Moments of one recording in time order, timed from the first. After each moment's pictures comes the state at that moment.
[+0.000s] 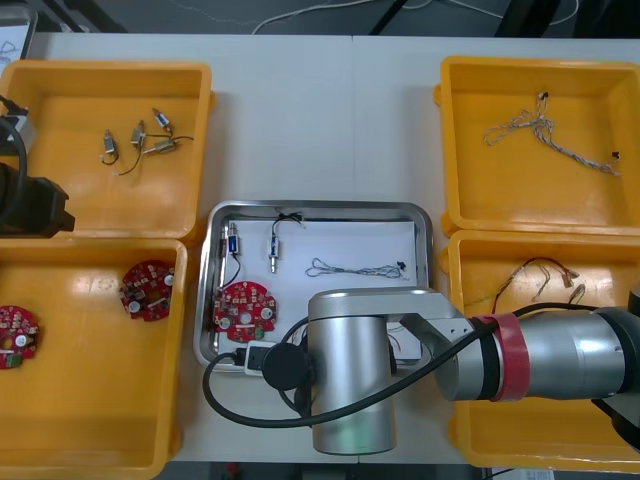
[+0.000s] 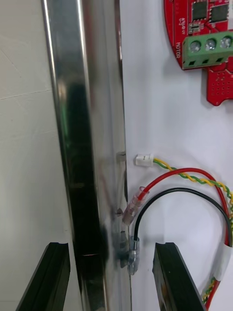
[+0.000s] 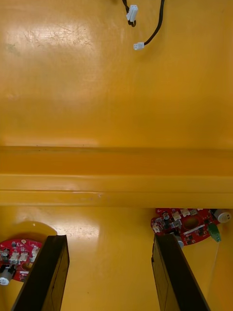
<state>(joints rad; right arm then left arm) -0.87 -0.44 1.31 -1.93 -0.50 1.53 1.44 -0.36 0.65 0.25 -2.02 0.62 1.91 -1.36</state>
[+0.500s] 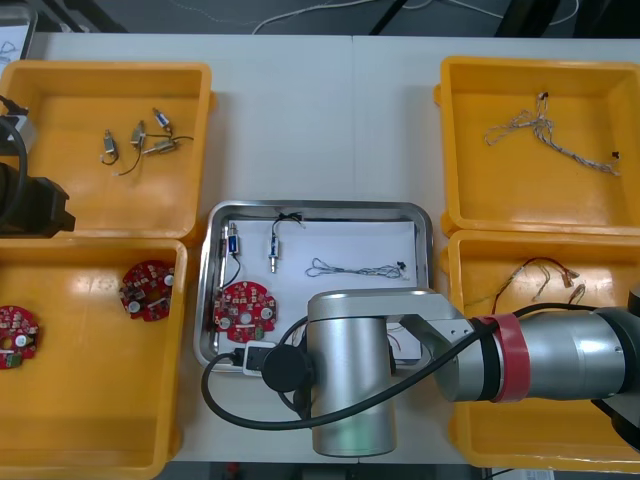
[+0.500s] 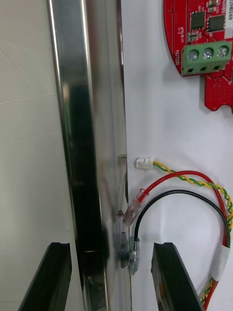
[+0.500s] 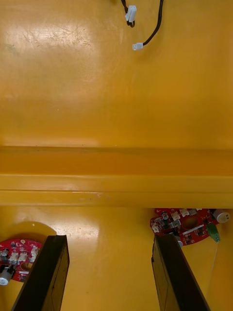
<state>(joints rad) -0.87 -0.44 1.31 -1.94 -0.50 1.53 1.44 -0.36 0.65 0.25 -2.02 0.62 1.91 -1.35</state>
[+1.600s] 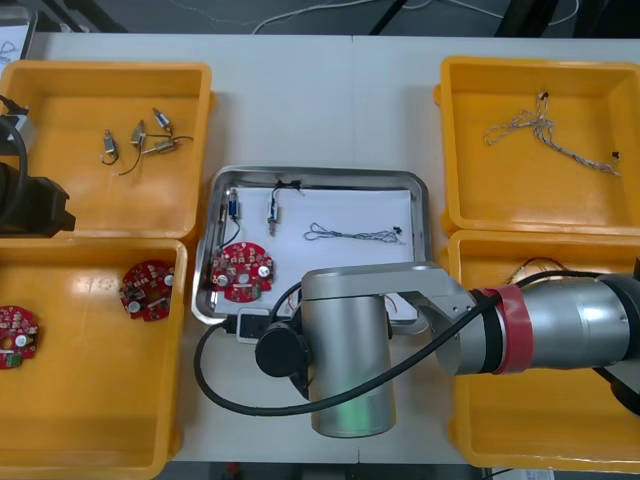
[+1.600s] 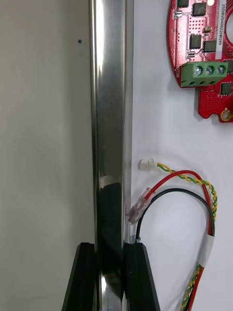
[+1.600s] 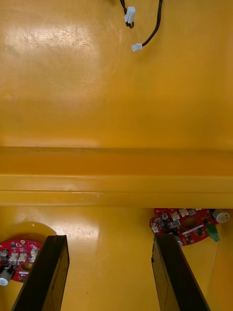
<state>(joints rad) -0.97 -0.45 1.32 -1.95 -0.45 1.52 1.44 -0.36 0.65 0.25 -2.02 0.62 1.91 -1.35</state>
